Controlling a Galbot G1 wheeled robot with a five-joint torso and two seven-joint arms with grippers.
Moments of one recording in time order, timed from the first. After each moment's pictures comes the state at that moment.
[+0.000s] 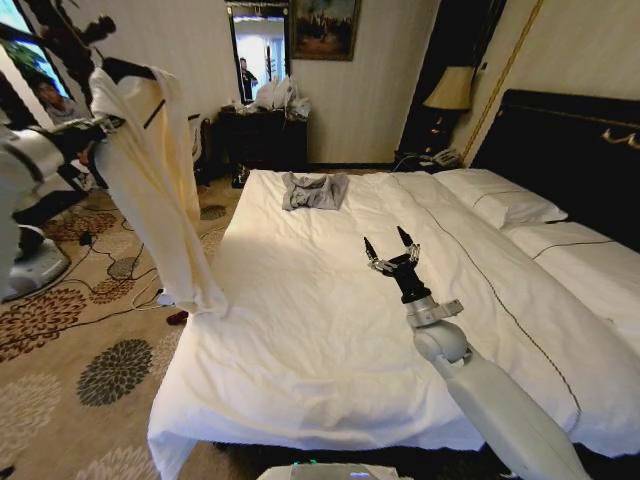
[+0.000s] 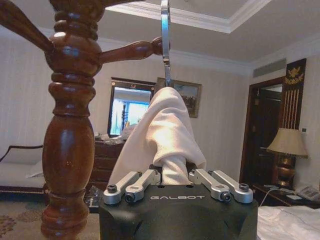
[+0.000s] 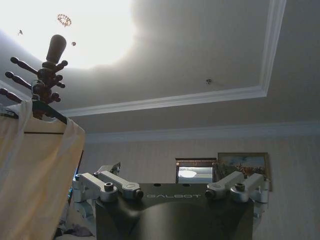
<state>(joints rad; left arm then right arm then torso) -0.02 -0.58 -0.16 -1.25 -1.12 0.49 0.18 -1.06 0.88 0.27 1.89 0.57 0.48 0.00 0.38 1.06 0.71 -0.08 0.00</state>
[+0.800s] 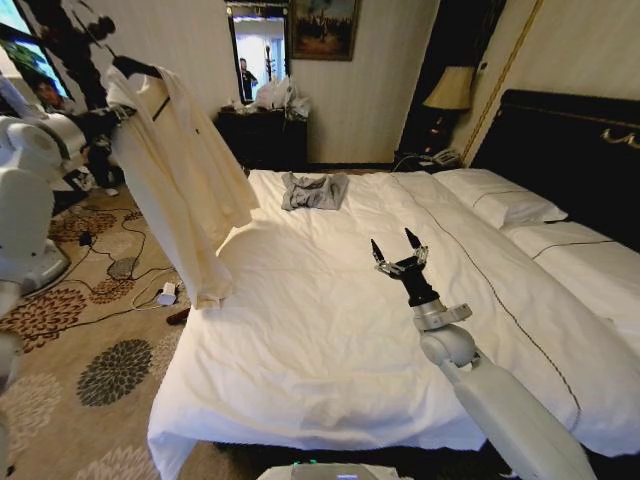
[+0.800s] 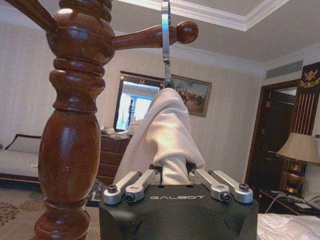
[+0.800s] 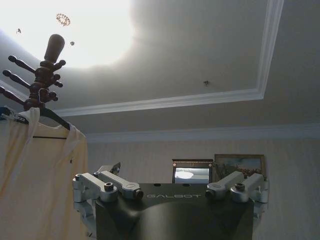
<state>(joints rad) -0.22 -0.71 -0.04 -0.99 -1.04 0.48 0.23 -1.09 0.87 0.30 1.88 0.57 0.50 -0.01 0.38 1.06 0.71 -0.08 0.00</state>
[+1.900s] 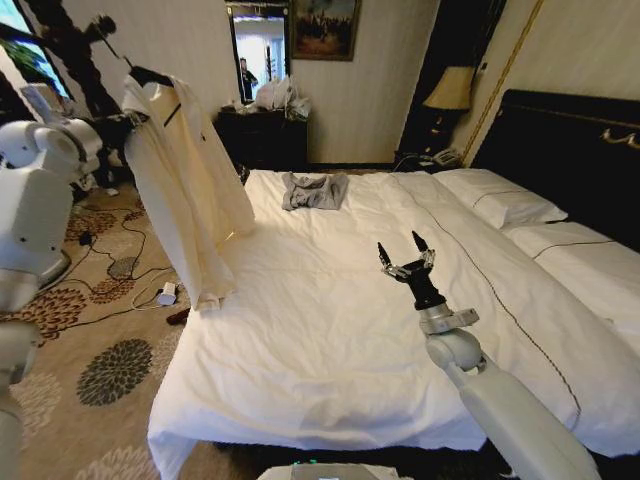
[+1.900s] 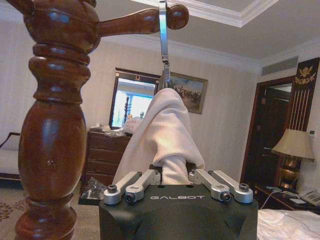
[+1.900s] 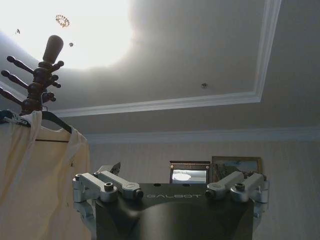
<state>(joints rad) -0.21 -0.73 -0.03 -0.98 -1.03 0.47 0.23 -1.12 0.87 0.33 1.88 0.57 0.53 -0.03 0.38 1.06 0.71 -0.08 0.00</state>
